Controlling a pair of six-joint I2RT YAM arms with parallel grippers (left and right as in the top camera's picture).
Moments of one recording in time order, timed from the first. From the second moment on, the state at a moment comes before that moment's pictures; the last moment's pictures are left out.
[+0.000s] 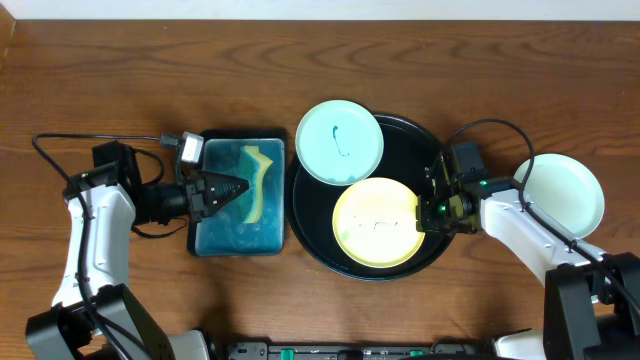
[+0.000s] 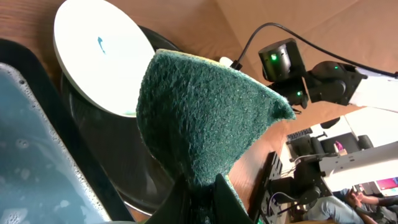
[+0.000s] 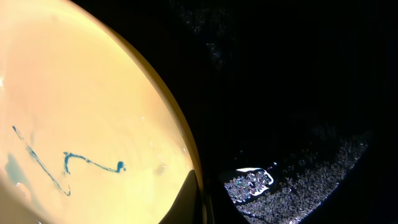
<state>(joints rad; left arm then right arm) 0.36 1.48 0.97 -1.11 1.28 0.73 0.24 1.59 0.79 -0.59 -0.25 0.31</state>
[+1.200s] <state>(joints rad) 0.36 1.48 0.96 -0.23 1.26 -0.10 0.24 1.59 0.79 -0.59 -0.25 0.31</state>
